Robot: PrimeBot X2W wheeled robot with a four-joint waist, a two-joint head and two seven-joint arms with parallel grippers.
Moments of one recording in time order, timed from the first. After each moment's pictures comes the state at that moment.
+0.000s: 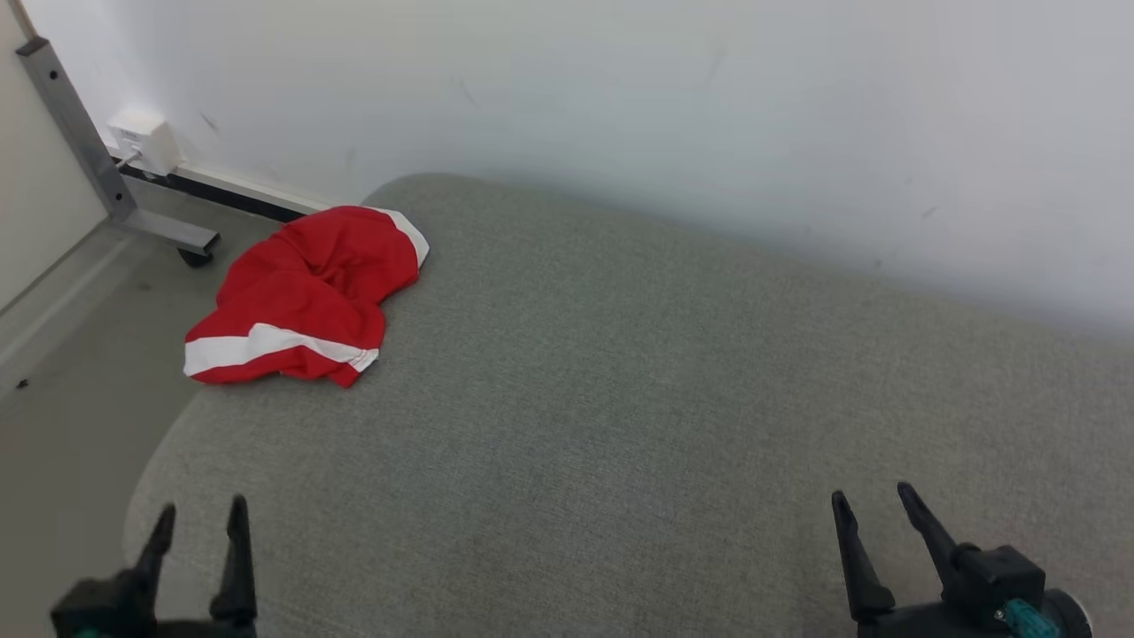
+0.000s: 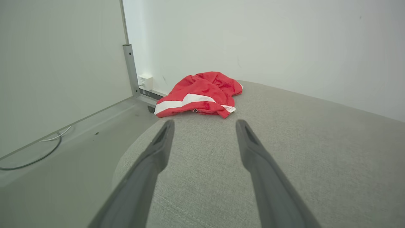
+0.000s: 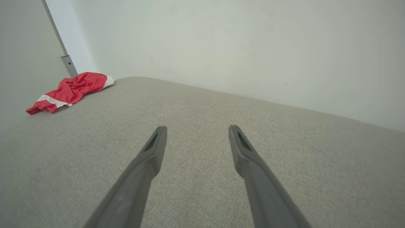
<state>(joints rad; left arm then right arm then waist) -0.05 0.17 0.06 0.34 -0.26 -0.13 -0.26 0.00 -0.10 0.05 0.27 0.13 0.13 -0.19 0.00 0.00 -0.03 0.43</state>
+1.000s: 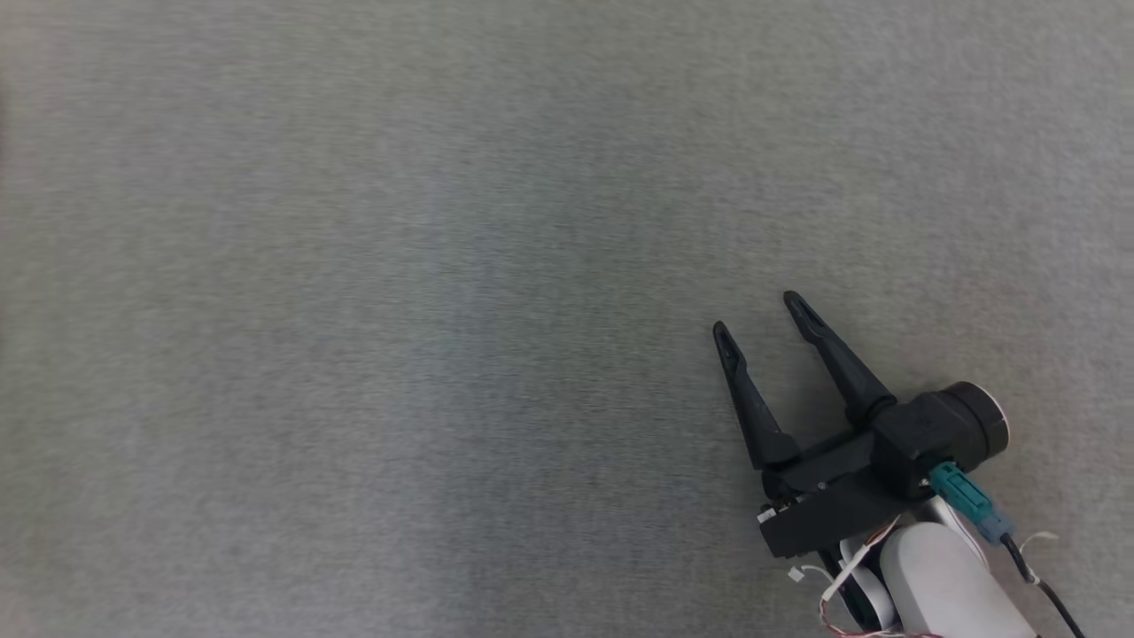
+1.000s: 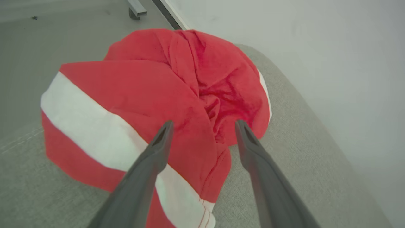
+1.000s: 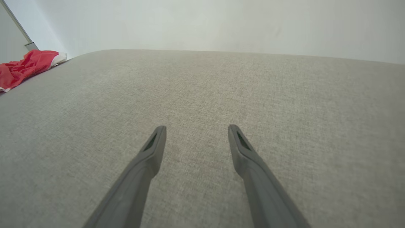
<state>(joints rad) -0.78 0.48 0.40 0.67 -0.88 0.05 0.35 -0.32 -0.15 0.29 0.14 0.12 0.13 -0.19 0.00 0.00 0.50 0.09</state>
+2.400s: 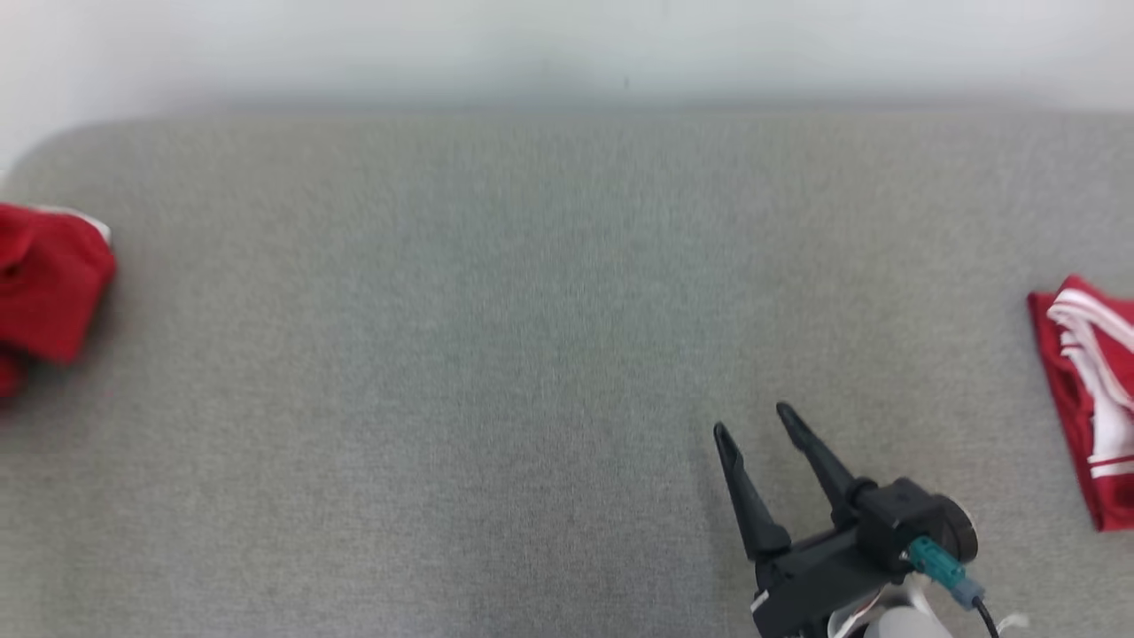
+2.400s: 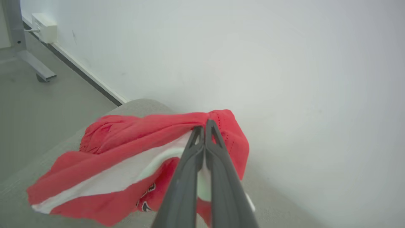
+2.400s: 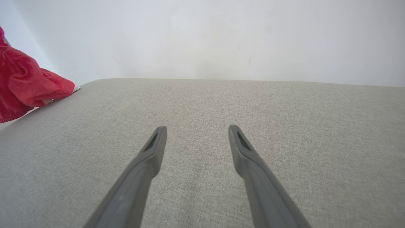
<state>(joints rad) -0.73 0.51 0.33 0.39 -0.91 0.05 0.51 -0.20 -0.10 0.28 0.27 0.19 0.13 -0.23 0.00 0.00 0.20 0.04</state>
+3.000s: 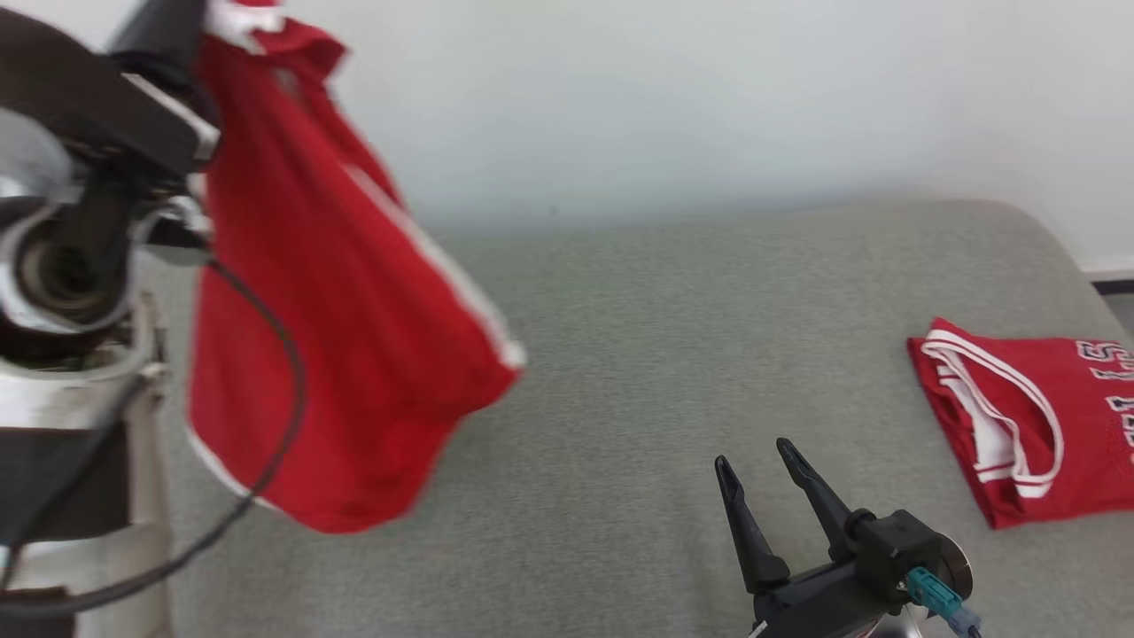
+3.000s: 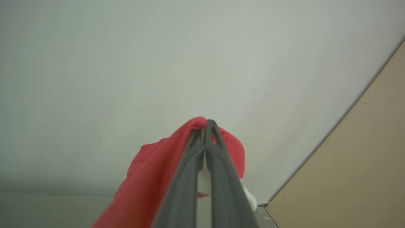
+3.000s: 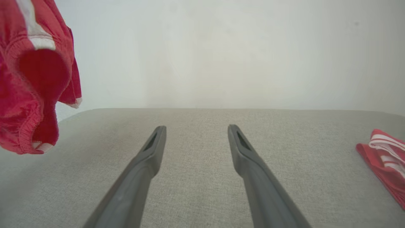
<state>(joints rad) -0.89 0.21 0.03 0.06 -0.92 0.07 0.59 -0.14 -0.08 0.27 0.30 0.20 0.13 -0.25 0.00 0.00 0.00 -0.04</state>
